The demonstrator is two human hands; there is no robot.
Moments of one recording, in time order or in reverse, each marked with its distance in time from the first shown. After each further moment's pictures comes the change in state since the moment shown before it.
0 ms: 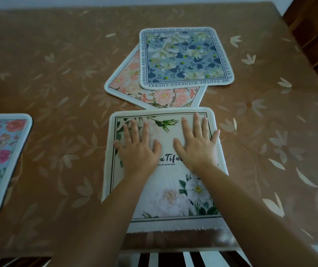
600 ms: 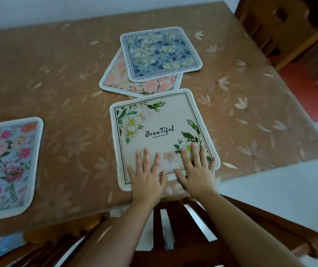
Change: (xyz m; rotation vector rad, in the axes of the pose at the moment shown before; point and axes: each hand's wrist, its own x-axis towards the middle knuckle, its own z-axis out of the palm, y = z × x) left_hand -0.156 -0.031 -0.008 0.096 -0.134 0.288; right_hand -0.180 -0.019 0.011 0.054 -0.132 0.140
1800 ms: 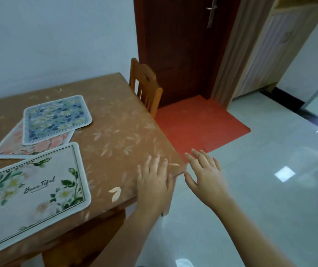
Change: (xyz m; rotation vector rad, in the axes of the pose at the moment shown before) left_hand -0.051 0.406 -0.095 -0.260 0.327 0.435; right_hand -0.155 0.328 -0.211 0.079 0.517 0.090
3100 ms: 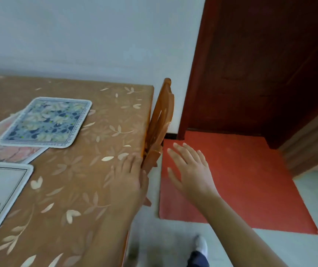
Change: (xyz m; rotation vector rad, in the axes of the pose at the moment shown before) left_hand 0.364 0.012 0.097 0.104 0.113 -0.652; right_hand 0.434 0.156 0.055 0.219 -0.160 -0.601
